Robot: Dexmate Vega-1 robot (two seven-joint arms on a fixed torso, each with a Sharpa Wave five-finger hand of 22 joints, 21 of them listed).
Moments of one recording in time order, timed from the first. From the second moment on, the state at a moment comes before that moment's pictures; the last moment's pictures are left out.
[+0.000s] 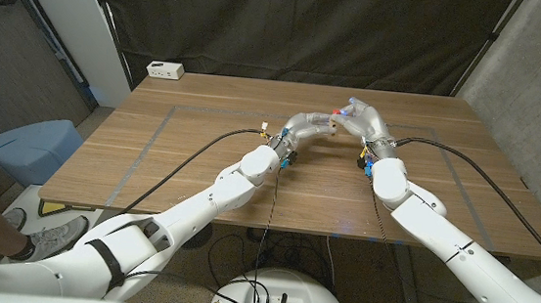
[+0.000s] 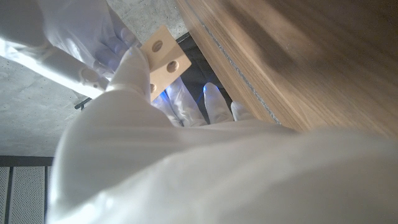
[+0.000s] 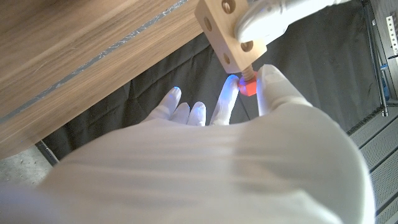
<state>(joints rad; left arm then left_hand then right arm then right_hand) 0.60 0.20 0.73 -1.11 -0.23 -0.30 0.09 1.03 0.00 0.25 -0.15 0.20 0.89 -0.21 0.28 0.20 0.90 -0.22 0.36 0.44 0.46 -0.05 0.29 0.25 0.12 0.09 0.21 0.18 -0.95 -0.63 -0.49 -1.85 -0.04 -0.19 -0.47 0.86 -0.09 0.48 -0.16 0.26 0.67 -0.06 0.85 0.36 0.29 -0.03 0.20 0.20 0.20 -0.04 0.21 0.21 0.38 -0.04 0.18 0.16</state>
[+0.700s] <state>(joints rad) 0.63 0.21 0.73 -1.16 -0.22 -0.29 0.10 1.03 0.00 0.26 -0.15 0.20 0.89 -0.21 0.28 0.20 0.90 -0.22 0.36 0.44 0.46 -0.05 0.29 0.25 0.12 0.09 0.21 0.18 -0.97 -0.64 -0.48 -1.88 -0.05 -0.20 -0.48 0.86 -0.09 0.48 -0.16 0.26 0.64 -0.07 0.86 0.36 0.29 -0.03 0.20 0.20 0.20 -0.04 0.21 0.21 0.38 -0.04 0.18 0.16</state>
